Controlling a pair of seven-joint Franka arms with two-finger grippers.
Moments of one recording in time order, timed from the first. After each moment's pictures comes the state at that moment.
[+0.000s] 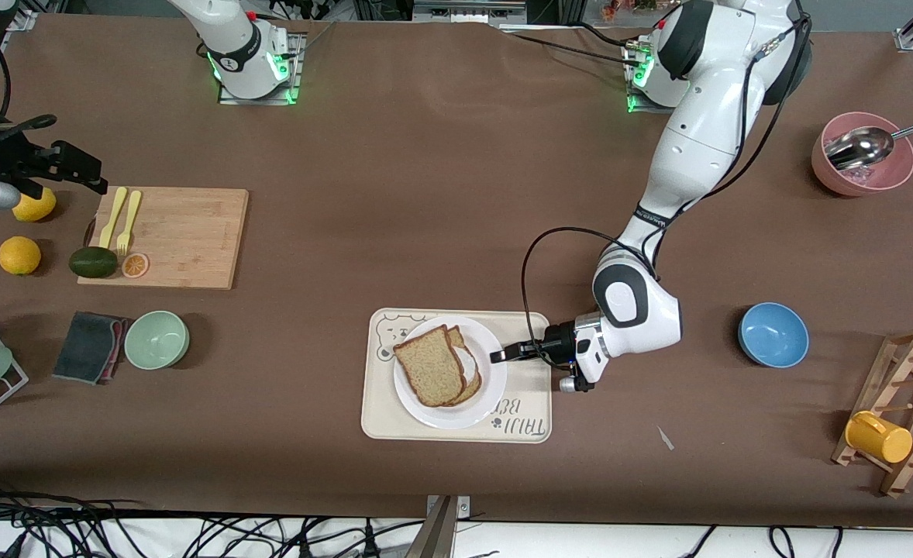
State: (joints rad) left arm -0.28 1.04 -0.11 -1.30 -1.42 2.32 0.53; right arm 0.00 -0.02 -0.03 -1.70 0.02 1.63 -0.11
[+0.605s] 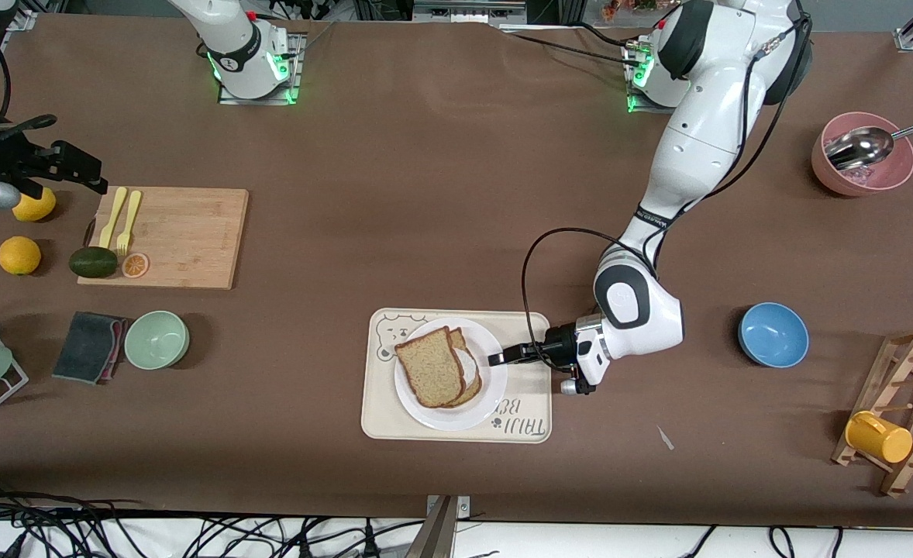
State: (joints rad) left arm -0.28 1.04 -0.11 -1.28 -1.42 2.32 0.53; right arm 0.00 -0.02 -0.03 -1.70 0.02 1.63 -0.11
